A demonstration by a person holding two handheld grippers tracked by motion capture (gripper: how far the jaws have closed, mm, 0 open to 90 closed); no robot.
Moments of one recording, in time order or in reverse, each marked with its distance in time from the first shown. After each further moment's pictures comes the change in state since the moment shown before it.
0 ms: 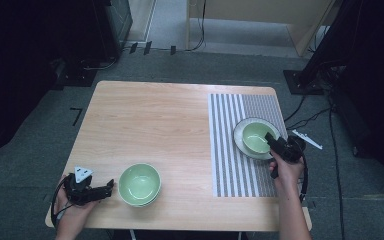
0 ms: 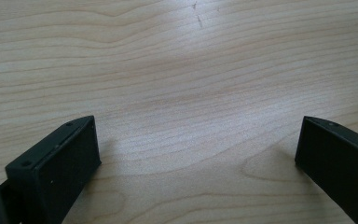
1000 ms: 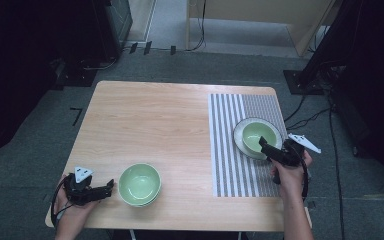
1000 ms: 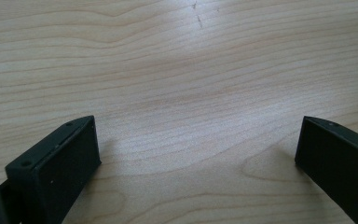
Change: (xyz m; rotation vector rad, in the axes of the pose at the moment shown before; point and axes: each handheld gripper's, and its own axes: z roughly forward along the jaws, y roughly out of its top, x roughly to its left) left arm 0.000 0.000 0.000 0.000 0.000 0.000; right arm 0.018 -0.006 -0.027 -0.035 0.031 -0.195
